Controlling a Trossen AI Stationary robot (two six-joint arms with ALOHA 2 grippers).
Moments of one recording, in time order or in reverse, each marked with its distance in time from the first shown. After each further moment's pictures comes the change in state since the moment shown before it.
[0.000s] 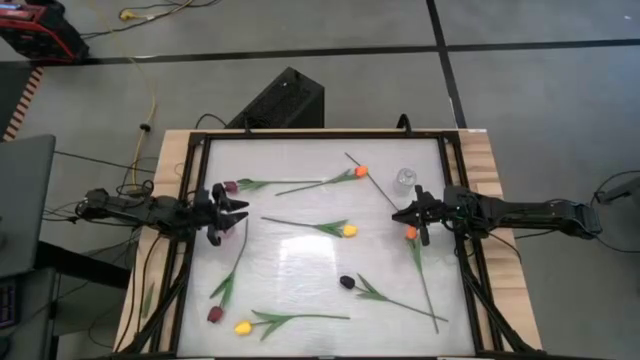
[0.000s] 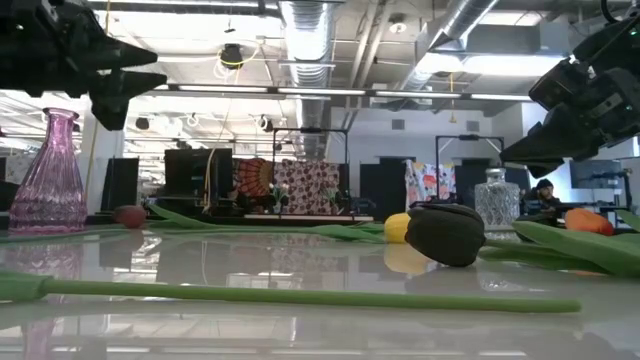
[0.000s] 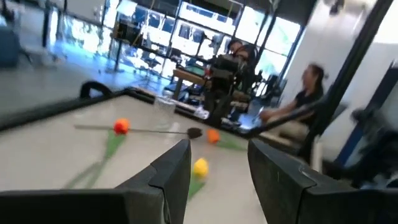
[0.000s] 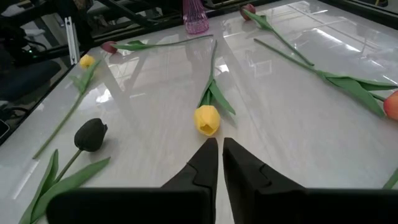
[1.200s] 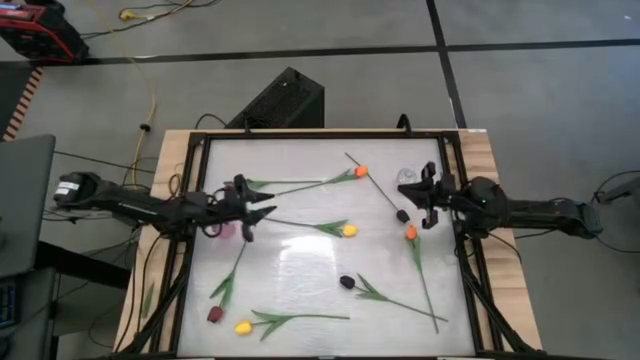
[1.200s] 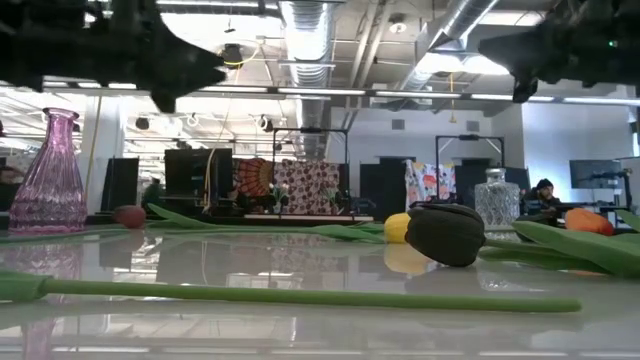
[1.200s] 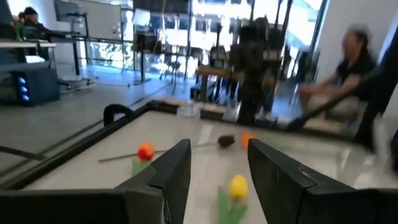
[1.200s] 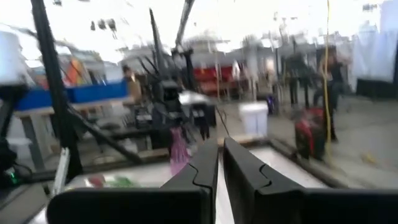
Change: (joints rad) left arm 0.153 0.907 0.171 0.676 0.069 0.295; right arm 0.005 0.015 0.113 0.406 0.163 -0.052
